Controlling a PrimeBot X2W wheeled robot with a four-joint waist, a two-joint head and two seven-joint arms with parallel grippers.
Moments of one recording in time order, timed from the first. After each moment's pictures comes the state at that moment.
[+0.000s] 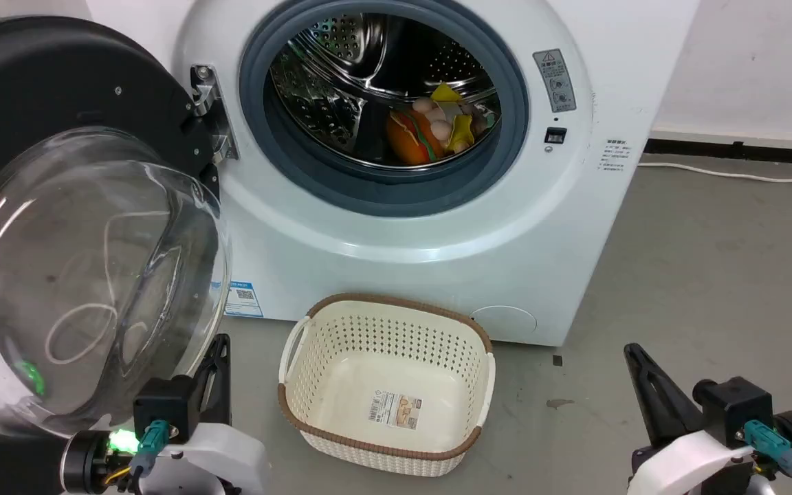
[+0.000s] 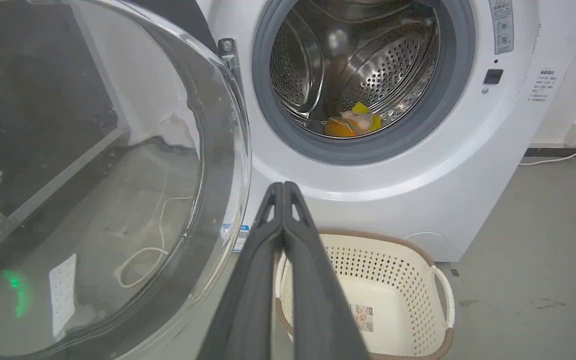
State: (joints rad) left arm -0.01 0.05 0.00 0.00 0.00 0.00 0.00; right arm 0.01 -0.05 0.00 0.00 0.01 0.13 0.00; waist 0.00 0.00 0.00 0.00
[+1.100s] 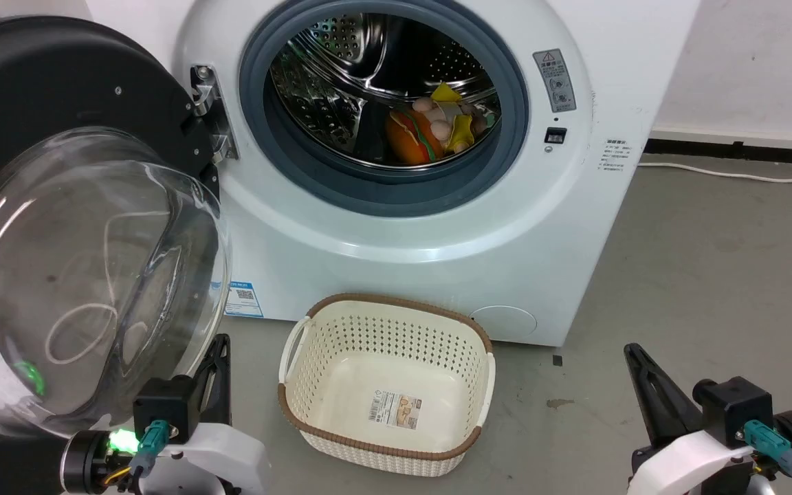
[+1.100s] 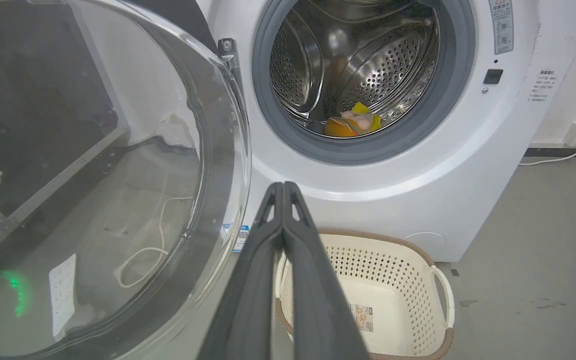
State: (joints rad) left arm -0.01 0.05 0.00 0.00 0.00 0.00 0.00; right arm 0.01 -0.05 0.00 0.00 0.01 0.13 0.00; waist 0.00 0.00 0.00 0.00
